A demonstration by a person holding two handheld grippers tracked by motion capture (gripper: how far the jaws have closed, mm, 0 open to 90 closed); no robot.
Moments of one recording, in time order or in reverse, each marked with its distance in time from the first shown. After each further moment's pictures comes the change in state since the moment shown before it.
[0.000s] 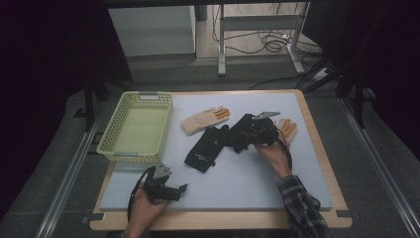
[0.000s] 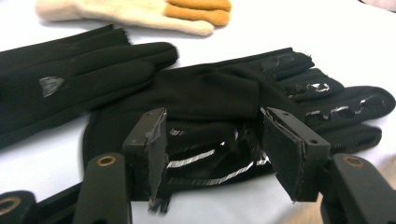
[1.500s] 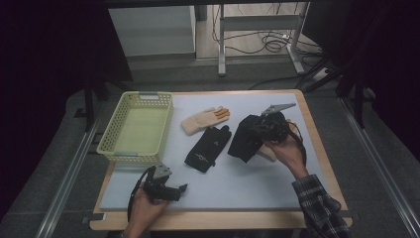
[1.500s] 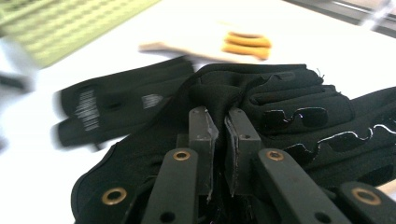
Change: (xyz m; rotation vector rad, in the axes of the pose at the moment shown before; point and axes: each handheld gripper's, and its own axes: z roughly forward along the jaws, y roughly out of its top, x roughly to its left) left arm 0.000 0.000 0.000 0.006 0.000 0.005; right arm 0.009 0.019 -0.079 -0.041 0.233 -0.051
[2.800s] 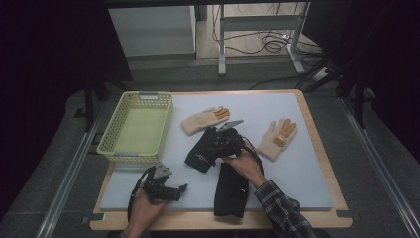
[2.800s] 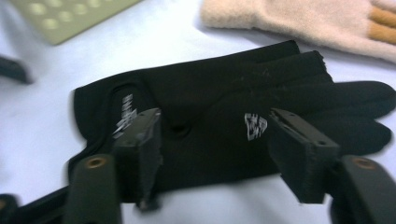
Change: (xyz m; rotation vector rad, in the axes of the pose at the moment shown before) left arm 0.000 0.000 0.000 -0.005 0.001 -0.006; right arm 0.069 -0.001 0.128 0.087 0.012 -0.036
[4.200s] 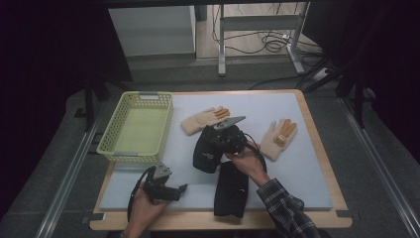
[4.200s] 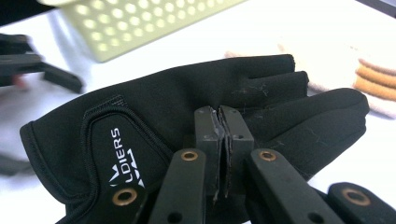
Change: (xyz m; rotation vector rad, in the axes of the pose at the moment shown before) left arm 0.000 0.000 0.000 0.004 0.000 0.005; right arm 0.018 0.018 -0.051 -0.061 0.052 -0.121
